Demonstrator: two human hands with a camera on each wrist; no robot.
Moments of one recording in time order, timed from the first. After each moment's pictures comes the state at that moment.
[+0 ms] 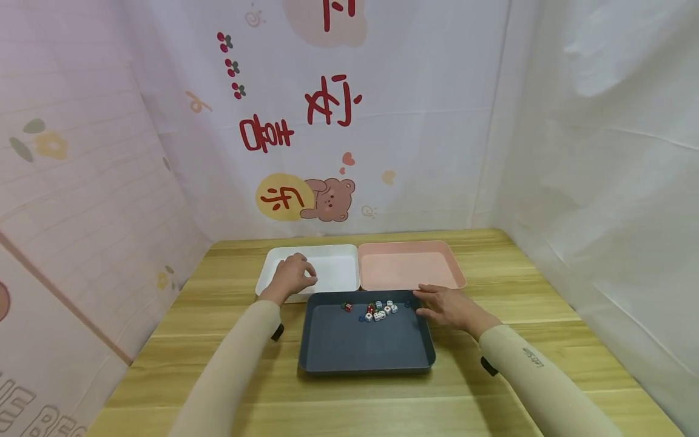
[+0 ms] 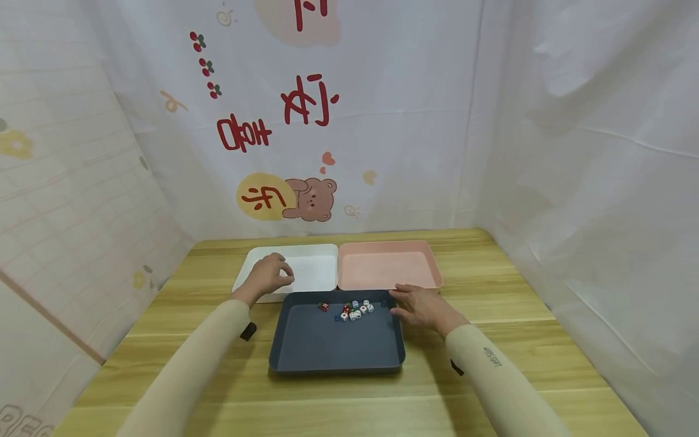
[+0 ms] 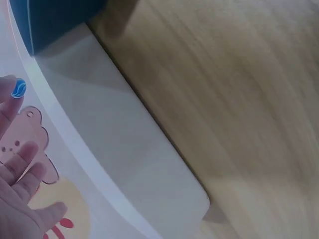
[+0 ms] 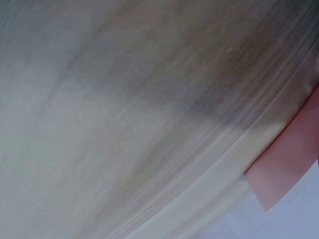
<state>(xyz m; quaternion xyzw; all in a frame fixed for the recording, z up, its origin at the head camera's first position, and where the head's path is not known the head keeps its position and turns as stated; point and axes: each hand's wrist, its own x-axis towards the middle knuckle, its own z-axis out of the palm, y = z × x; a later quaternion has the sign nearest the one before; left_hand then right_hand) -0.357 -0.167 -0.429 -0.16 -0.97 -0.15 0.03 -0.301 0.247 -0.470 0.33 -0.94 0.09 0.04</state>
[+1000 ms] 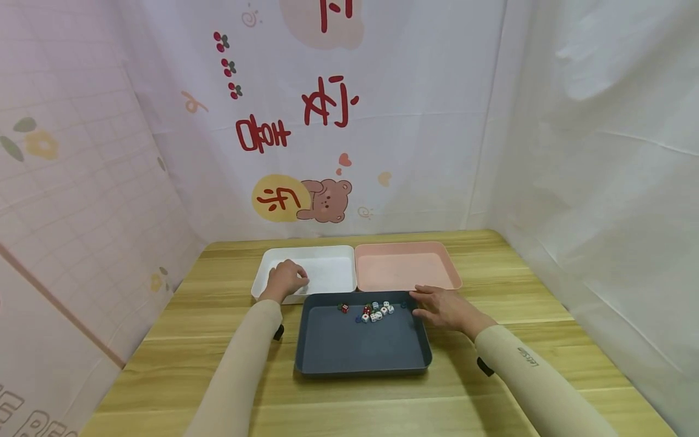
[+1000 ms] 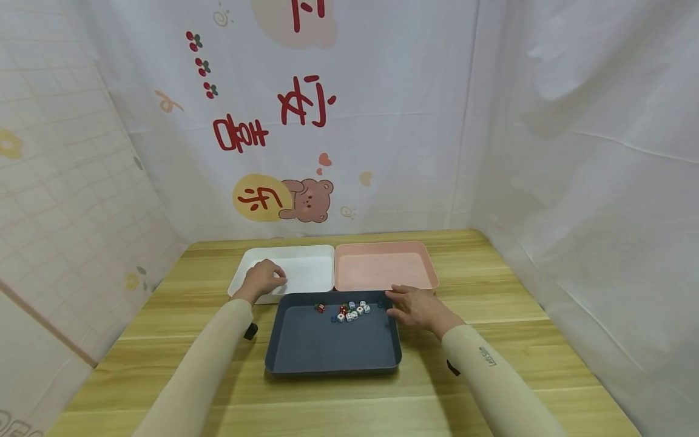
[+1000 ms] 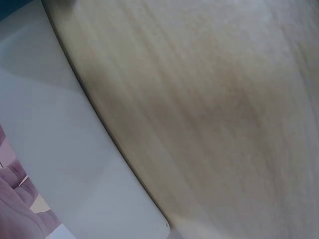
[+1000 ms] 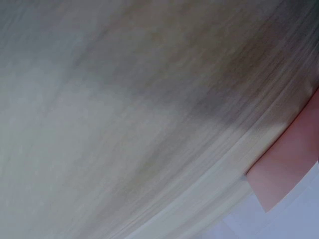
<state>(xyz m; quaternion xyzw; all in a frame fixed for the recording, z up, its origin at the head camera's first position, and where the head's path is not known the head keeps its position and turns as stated) -0.373 -0.177 -0.453 -0.08 -0.98 -0.19 0.01 -0.299 0.244 -0.469 0.33 -0.94 0.10 0.04</state>
